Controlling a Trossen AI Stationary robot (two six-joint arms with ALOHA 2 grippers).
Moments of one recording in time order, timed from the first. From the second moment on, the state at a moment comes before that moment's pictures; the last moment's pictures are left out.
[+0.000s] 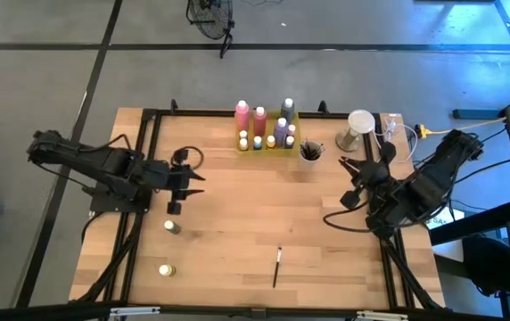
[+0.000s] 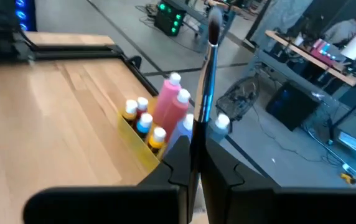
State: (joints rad) left arm -0.25 0.85 0.85 -0.65 -0.32 0.02; right arm 0.74 1.22 1.37 -1.57 1.25 1.07
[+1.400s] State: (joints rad) left arm -0.25 0.64 0.28 0.22 -0.40 -0.01; right arm 0.11 1.05 0.54 -0.08 1.10 0.53
